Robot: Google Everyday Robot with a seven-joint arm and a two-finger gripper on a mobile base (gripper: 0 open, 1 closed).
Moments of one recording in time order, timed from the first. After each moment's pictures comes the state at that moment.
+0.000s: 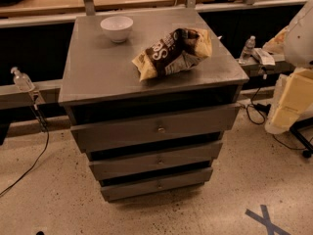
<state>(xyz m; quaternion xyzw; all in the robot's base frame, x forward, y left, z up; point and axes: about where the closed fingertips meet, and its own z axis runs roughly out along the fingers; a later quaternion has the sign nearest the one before) 0.438 -0.216 0.978 -0.60 0.78 -0.04 0.16</state>
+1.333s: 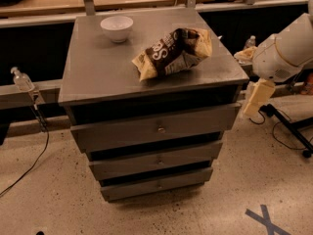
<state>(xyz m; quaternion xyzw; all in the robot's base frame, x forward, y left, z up) 0.568 -0.232 0.878 -0.66 0.71 0.00 0.26</state>
